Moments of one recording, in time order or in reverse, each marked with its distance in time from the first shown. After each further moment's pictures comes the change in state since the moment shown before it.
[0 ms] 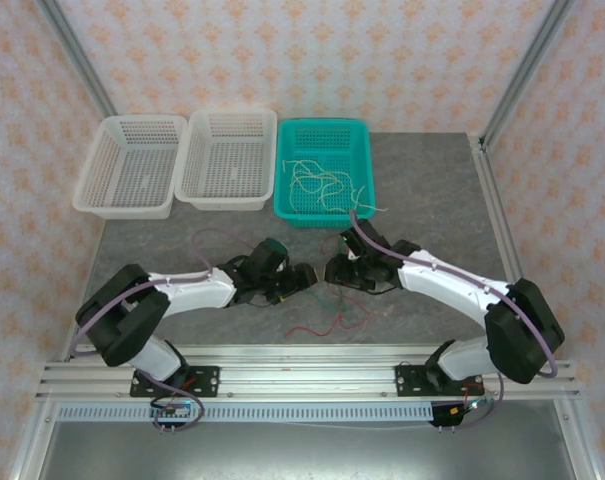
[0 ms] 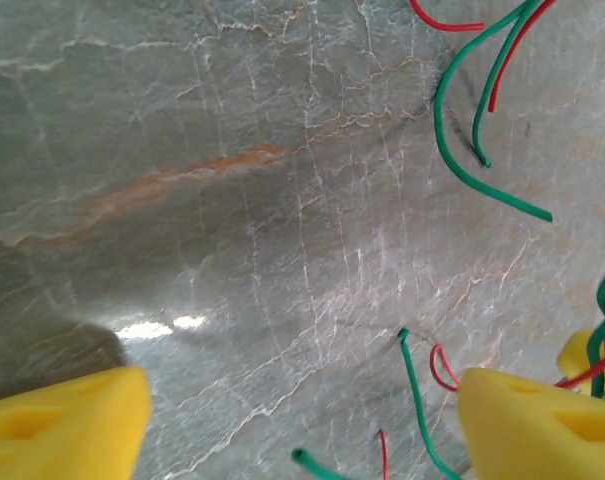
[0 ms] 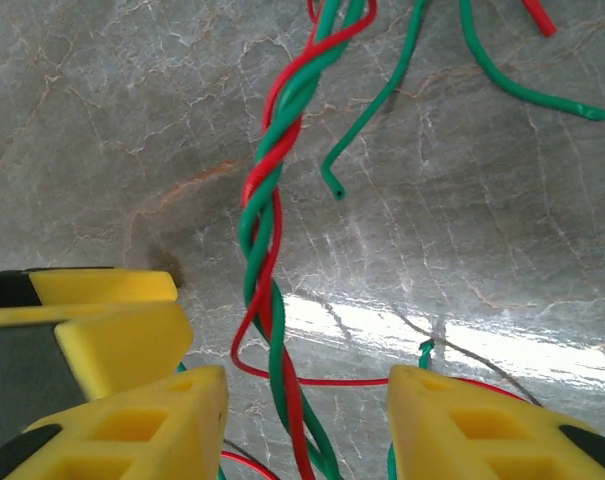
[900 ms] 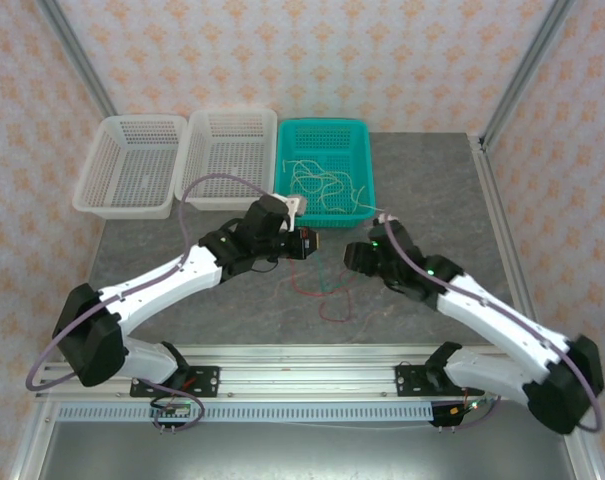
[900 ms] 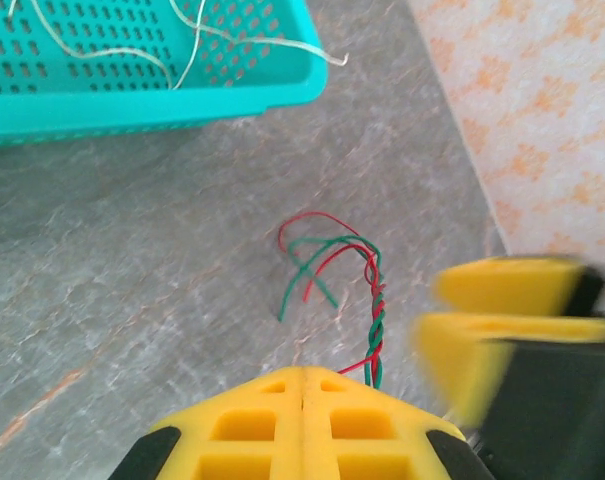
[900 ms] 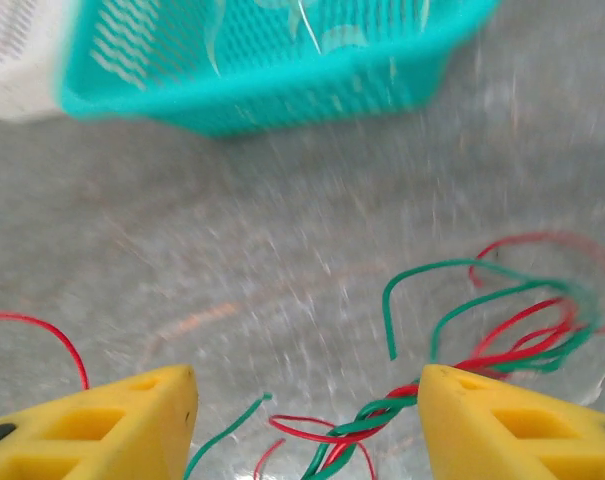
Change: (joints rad) left arm 0.000 -0.157 0.373 -0.321 -0.065 0.468; right arm 0.000 -0.385 -0.041 0.000 0.333 -0.152
